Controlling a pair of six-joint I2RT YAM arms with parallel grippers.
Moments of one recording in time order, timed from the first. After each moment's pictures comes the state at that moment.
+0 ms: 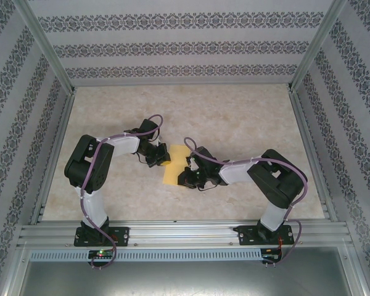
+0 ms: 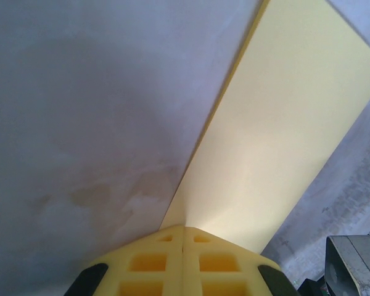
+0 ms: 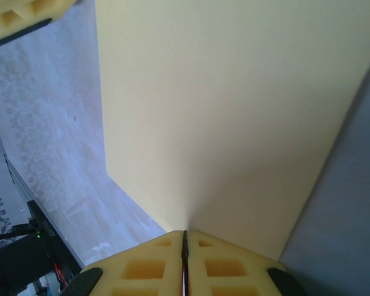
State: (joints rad) left arm -0.37 1.90 1.08 -0.43 0.55 -0.77; right arm 0.76 1.75 0.71 0.12 -0.54 0.97
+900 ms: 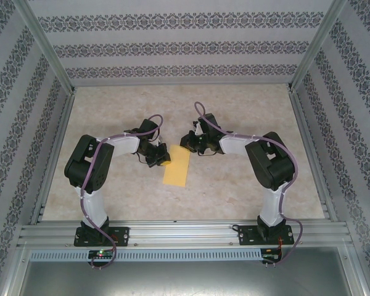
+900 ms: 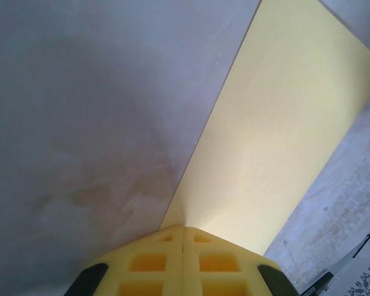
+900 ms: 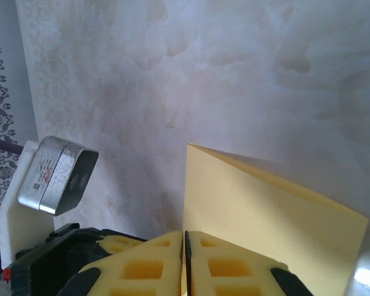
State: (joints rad) left arm -0.37 1.90 1.08 -0.43 0.55 -0.77; right arm 0.50 1.94 1.10 0.03 -0.54 0.91
